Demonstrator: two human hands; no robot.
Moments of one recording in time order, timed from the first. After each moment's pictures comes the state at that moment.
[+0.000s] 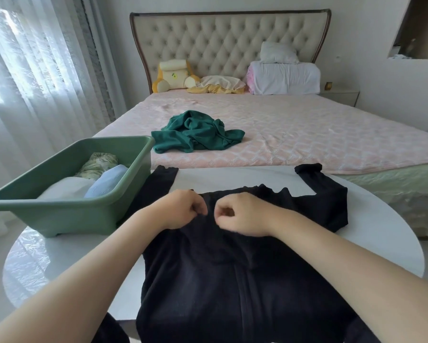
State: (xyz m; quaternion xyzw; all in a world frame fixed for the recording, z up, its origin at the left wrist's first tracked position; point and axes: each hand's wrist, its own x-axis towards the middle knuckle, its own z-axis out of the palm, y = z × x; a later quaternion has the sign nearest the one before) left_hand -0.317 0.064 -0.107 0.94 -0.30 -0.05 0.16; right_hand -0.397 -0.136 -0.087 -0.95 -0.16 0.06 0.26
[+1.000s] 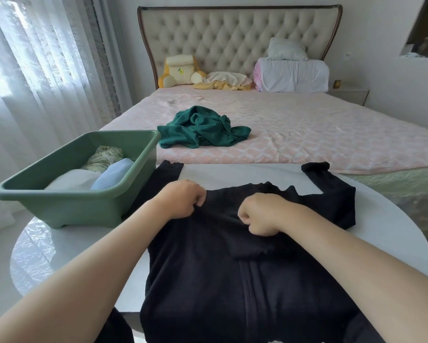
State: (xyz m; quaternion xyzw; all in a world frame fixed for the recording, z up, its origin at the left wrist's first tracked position) left_hand -0.289 0.067 -0.119 0.94 -0.33 0.04 0.03; right_hand -0.382 -0.151 -0.095 -0.99 -0.13 0.10 -0.01
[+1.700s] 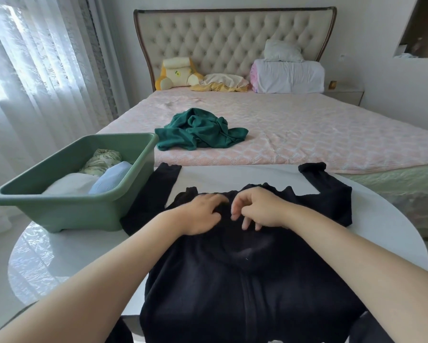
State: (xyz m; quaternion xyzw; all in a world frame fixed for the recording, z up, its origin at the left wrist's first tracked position) left_hand -0.320 0.036 -0.134 0.93 -0.32 -0.12 0.15; right_hand -0.380 -0.160 -0.104 -0.90 -0.06 0.12 0.42
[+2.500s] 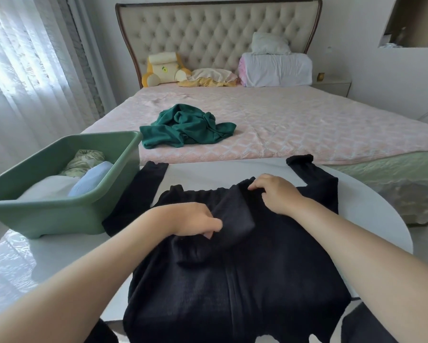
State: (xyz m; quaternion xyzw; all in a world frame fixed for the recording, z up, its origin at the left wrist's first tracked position) left_hand -0.358 0.014 -0.091 0.91 -0.27 -0.28 0.10; right_hand -0.338 -0.253 -0.151 -0.98 -0.04 -0.05 0.17
